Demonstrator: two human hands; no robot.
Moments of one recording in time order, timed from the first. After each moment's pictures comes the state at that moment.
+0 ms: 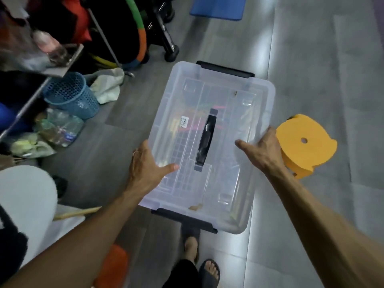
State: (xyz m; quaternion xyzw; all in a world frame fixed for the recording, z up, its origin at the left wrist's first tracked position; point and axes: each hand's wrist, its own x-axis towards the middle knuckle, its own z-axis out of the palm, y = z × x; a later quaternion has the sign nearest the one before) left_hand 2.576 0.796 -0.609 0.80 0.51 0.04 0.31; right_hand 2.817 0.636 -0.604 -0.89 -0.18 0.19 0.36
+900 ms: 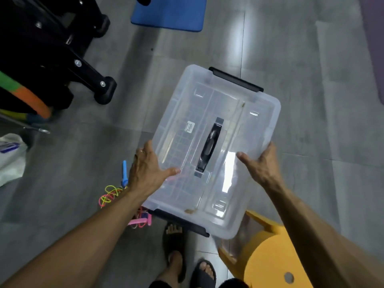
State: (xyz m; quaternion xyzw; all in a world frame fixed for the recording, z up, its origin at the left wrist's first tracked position) left_hand 3.204 1.091 -0.747 0.83 0.46 -0.07 0.31; right_hand 3.403 0.883 -0.761 -0.89 -0.07 0.24 0.37
